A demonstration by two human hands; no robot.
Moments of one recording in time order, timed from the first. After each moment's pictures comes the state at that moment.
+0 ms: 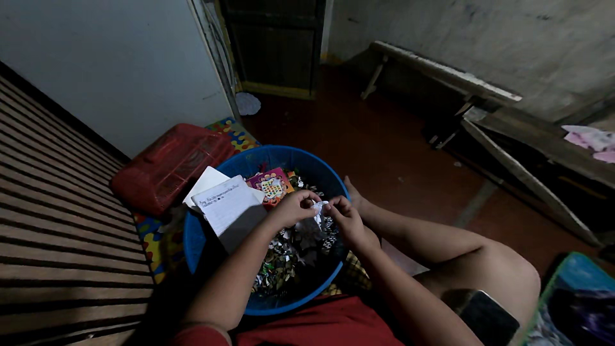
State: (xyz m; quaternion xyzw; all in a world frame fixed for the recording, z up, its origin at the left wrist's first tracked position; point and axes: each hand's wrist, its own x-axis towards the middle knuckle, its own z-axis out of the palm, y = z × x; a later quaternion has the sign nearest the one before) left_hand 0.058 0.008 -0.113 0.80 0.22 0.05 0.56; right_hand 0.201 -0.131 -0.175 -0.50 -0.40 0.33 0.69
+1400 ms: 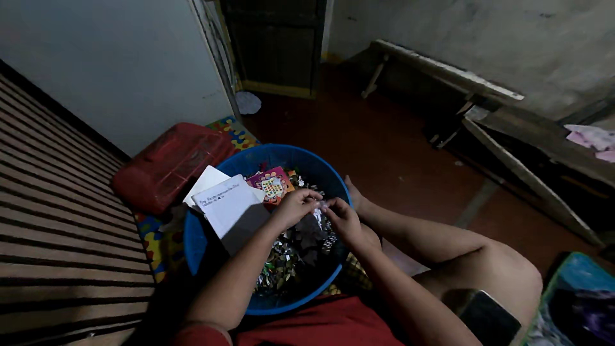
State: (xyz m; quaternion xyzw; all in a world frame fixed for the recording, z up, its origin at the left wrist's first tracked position) left_hand 0.061 0.000 -0.117 0.77 0.25 0.10 0.57; right_hand 0.197 -0.132 -0.170 -0.60 -0.44 0.29 0.60
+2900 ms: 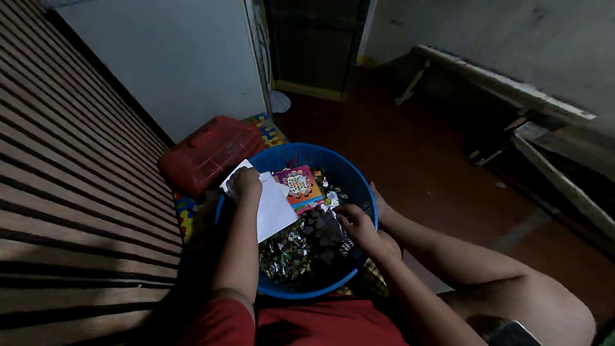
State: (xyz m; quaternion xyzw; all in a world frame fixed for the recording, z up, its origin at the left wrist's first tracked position) left_hand -0.031 0.115 -0.130 0.75 0.65 0.07 0.08; right_hand 0.195 -0.127 -0.165 -0.68 -0.56 0.27 0.41
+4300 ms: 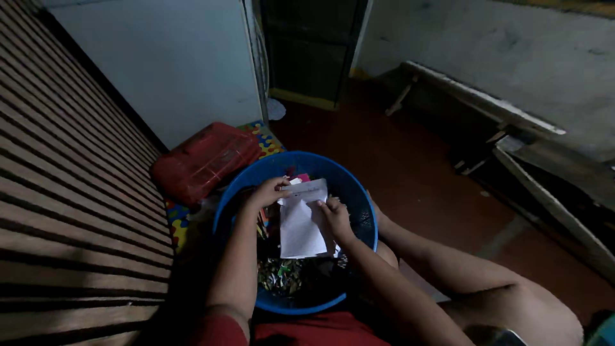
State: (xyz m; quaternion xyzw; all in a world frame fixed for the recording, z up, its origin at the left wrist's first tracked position) left_hand -0.017 0.119 -0.136 0.83 0.34 0.13 0.42; right_hand 0.158 -0.059 -0.165 -0.66 -0.49 0.21 0.52
